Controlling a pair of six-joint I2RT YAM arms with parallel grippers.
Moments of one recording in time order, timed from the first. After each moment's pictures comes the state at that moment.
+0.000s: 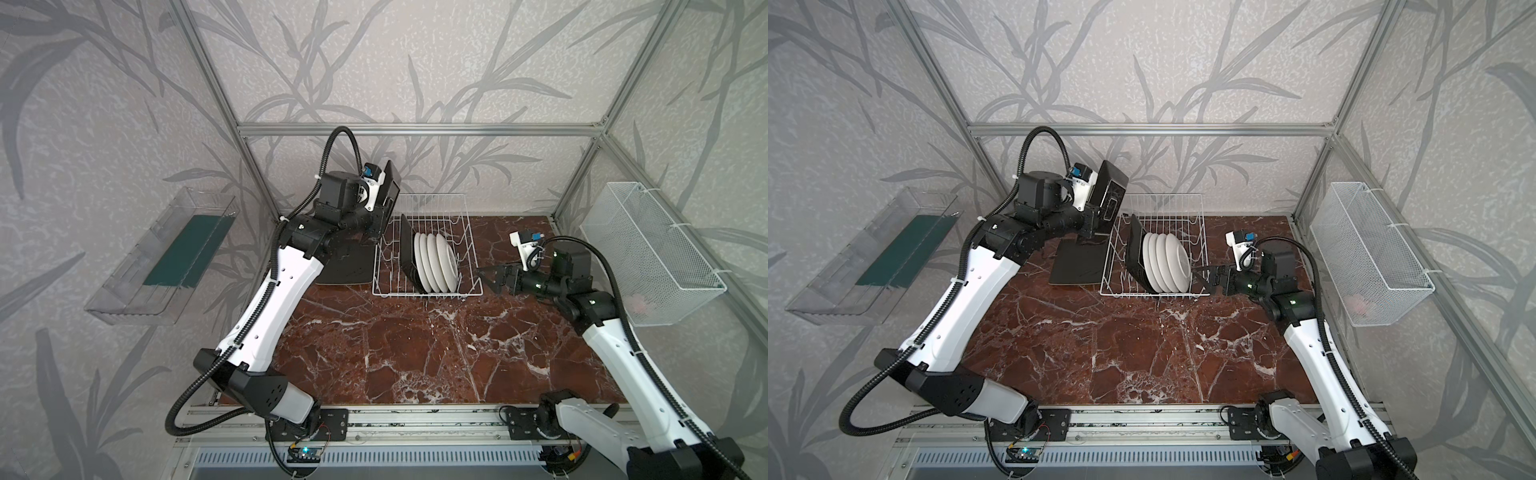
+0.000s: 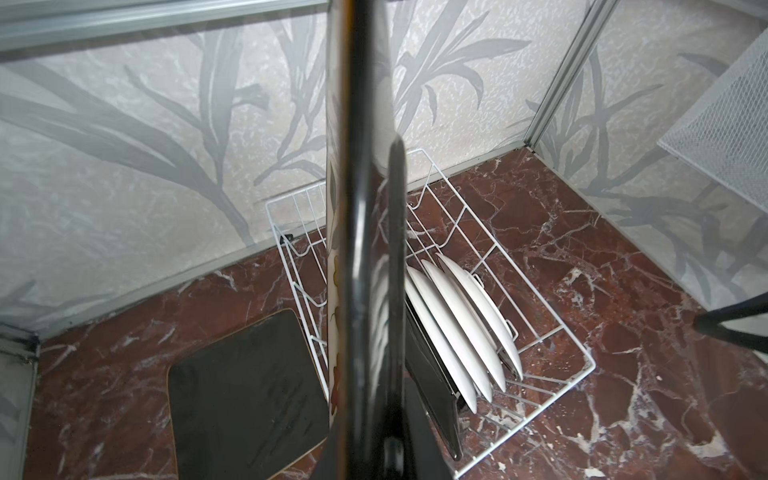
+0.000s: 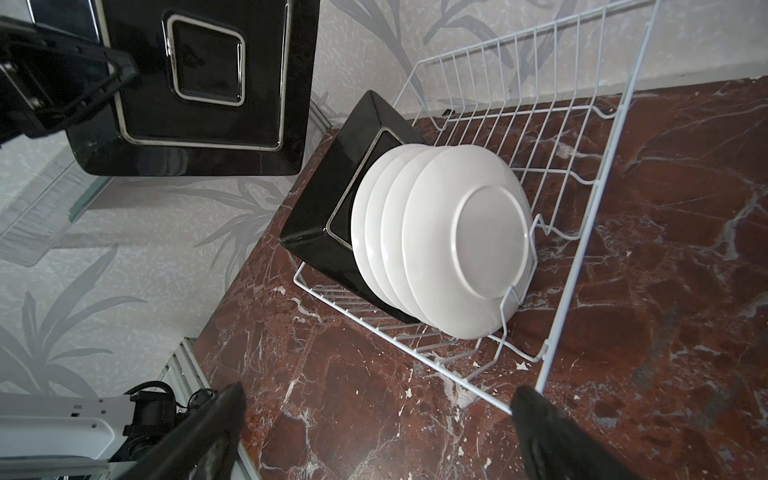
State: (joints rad) left arm -0.44 1.49 1.80 -0.79 0.05 0.04; right arm 0.16 1.02 0.98 -0.47 -0.63 0.30
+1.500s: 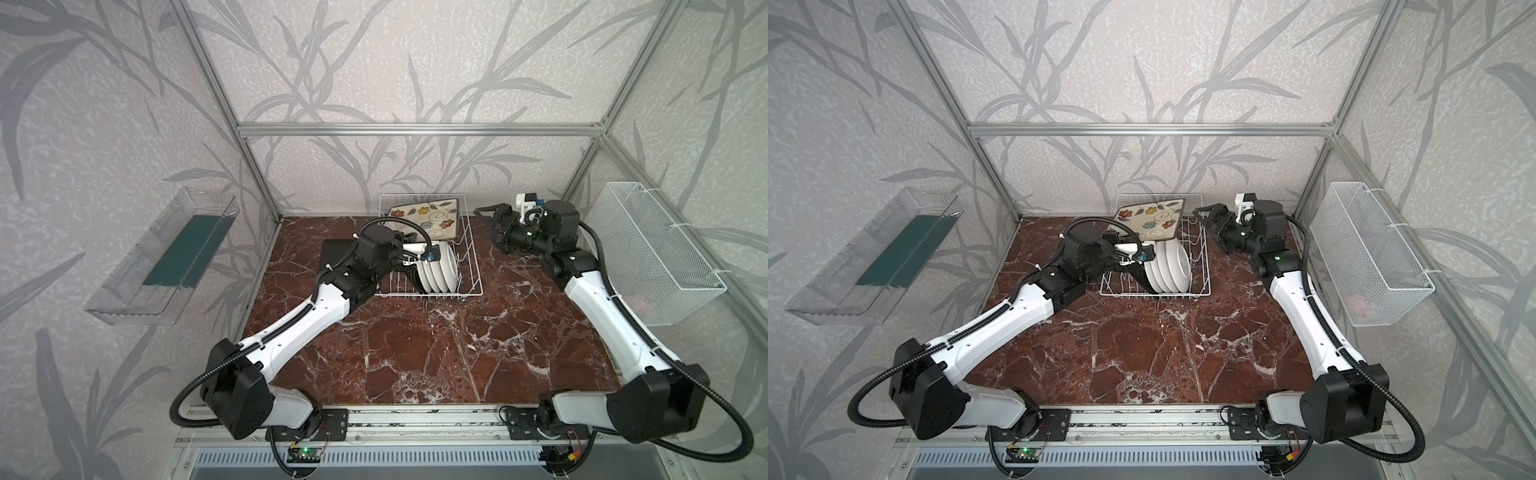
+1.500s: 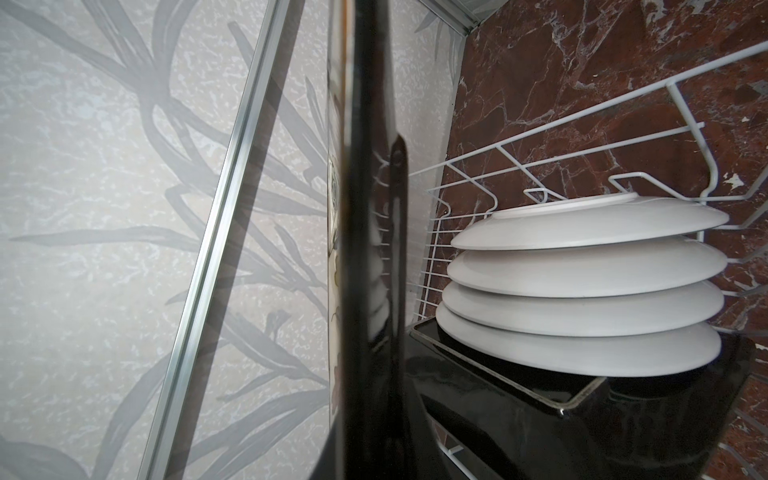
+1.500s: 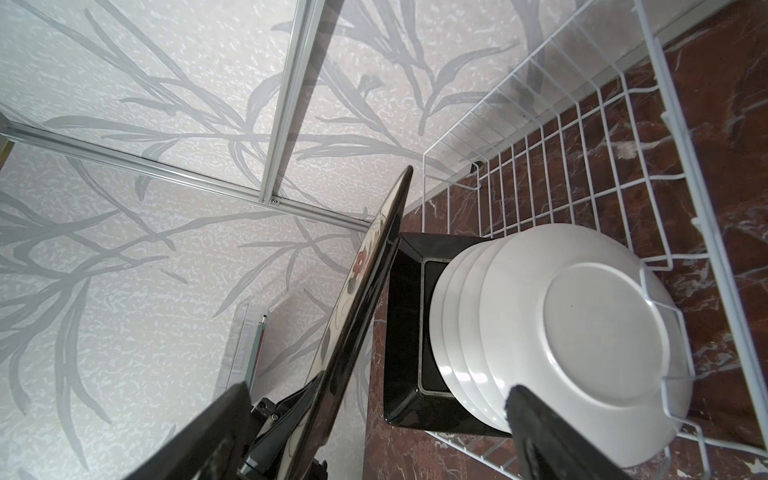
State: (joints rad) left arm -0.64 1.40 1.18 -0.06 -0.04 1.11; right arm 0.18 1.35 1.26 -0.20 -0.59 1.02
